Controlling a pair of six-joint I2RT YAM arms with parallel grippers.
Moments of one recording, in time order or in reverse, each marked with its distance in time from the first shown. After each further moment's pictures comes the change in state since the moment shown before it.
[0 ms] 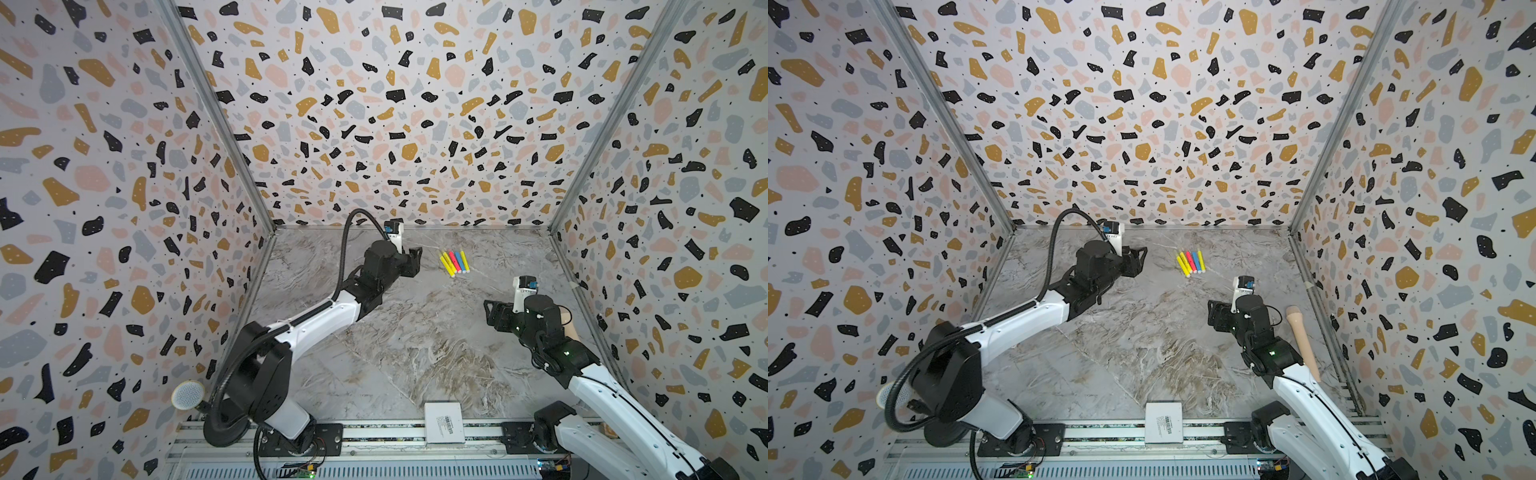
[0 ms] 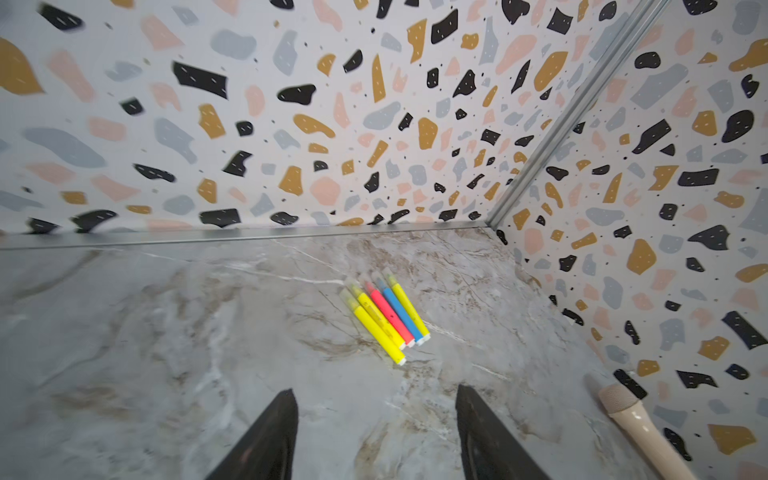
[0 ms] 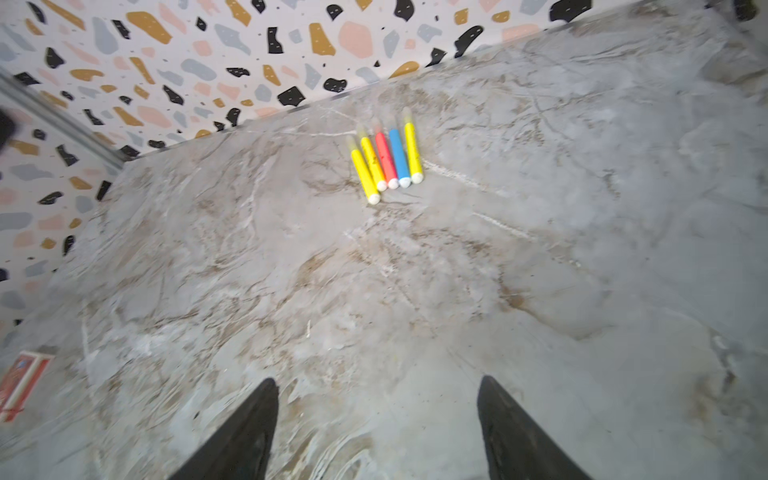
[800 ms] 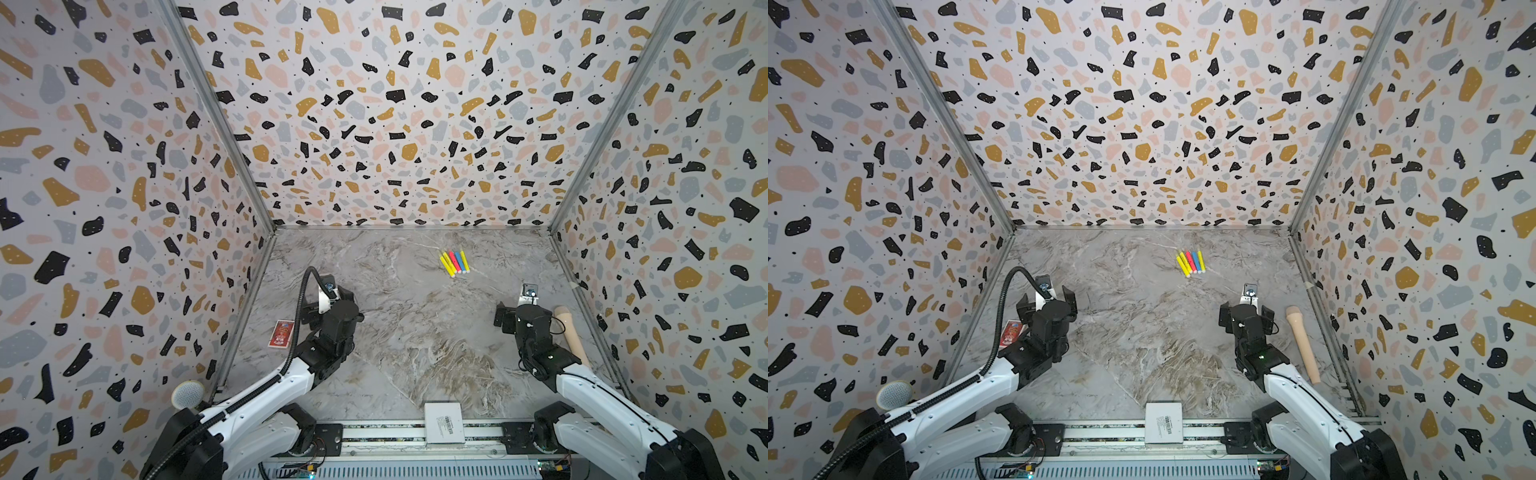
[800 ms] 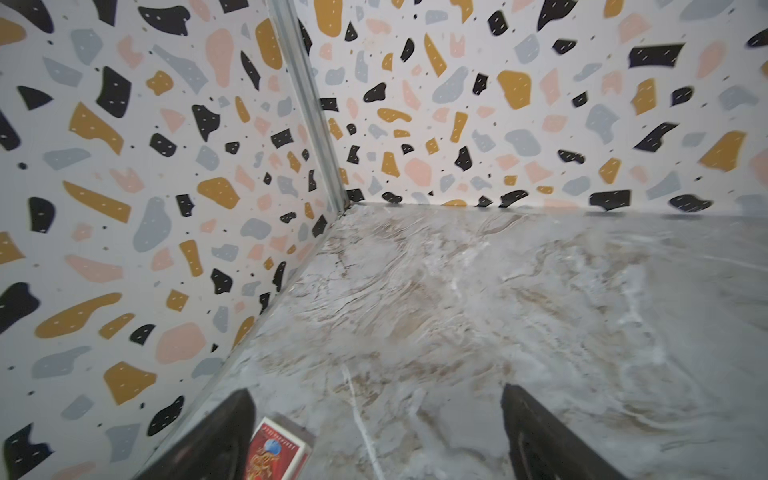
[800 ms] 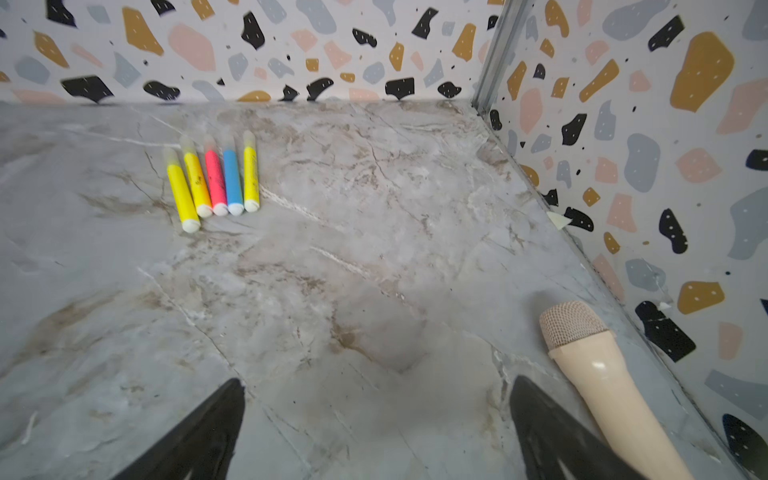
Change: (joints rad) left arm 0.010 -0.501 -0.604 -0.048 -0.908 0.157; right arm -0.006 0.107 -0.193 0.286 0.420 -0.226
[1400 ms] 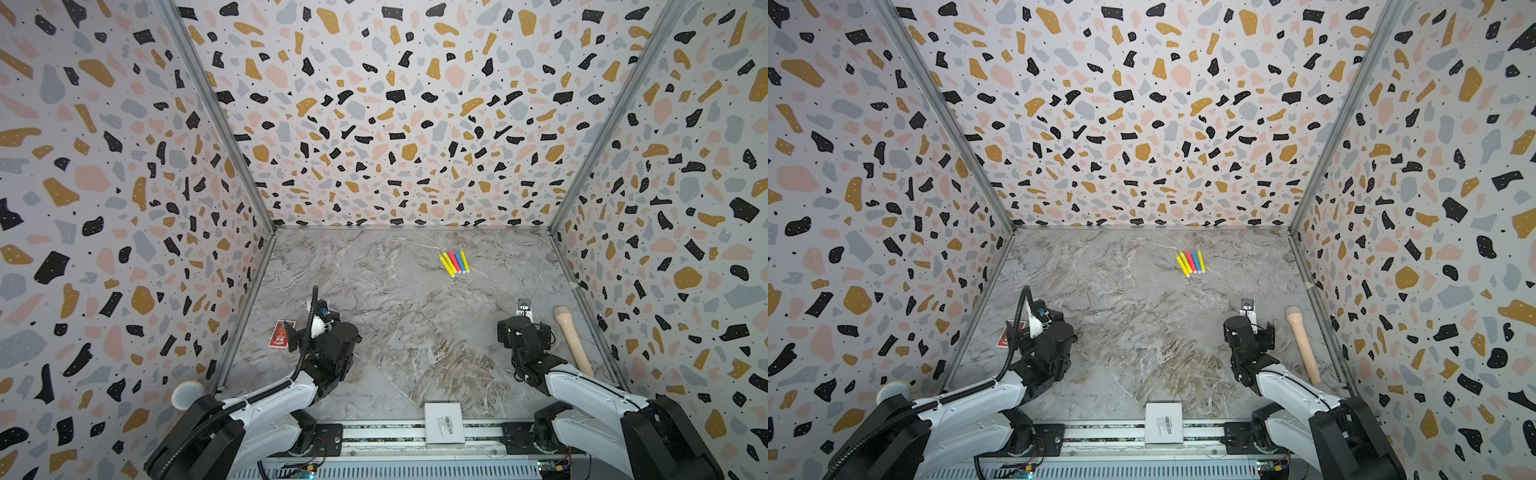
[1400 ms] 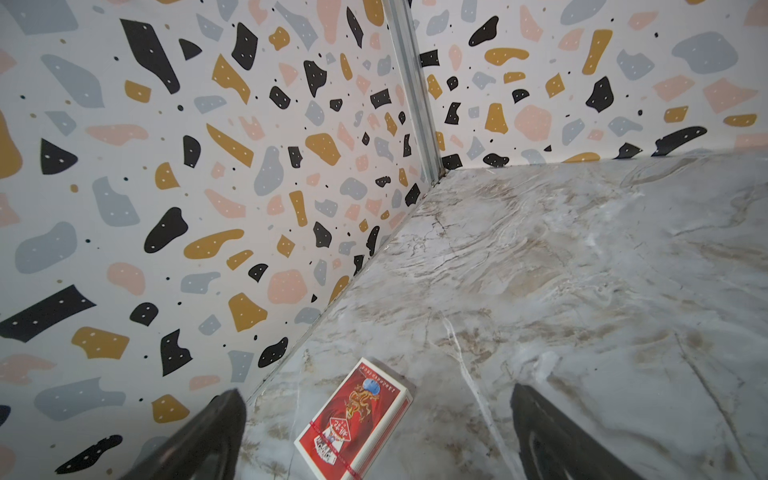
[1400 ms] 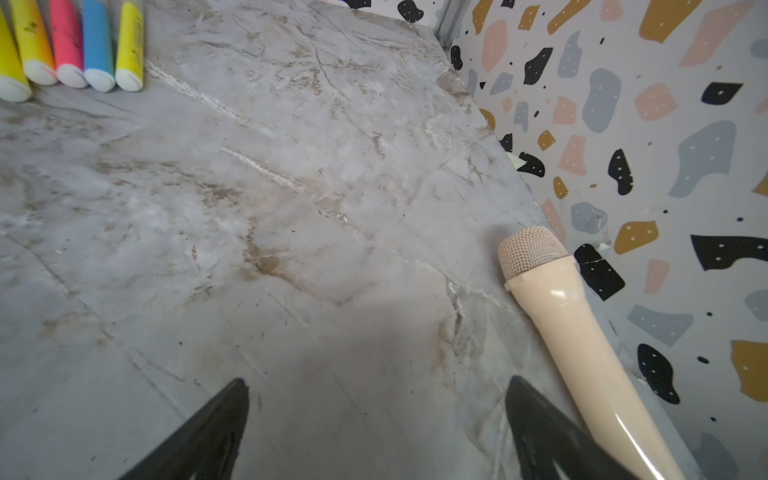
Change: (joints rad) left arm 0.000 0.061 -0.249 0.225 -0.249 0.010; right arm 0.000 0.103 -0.146 0.137 0.134 -0.044
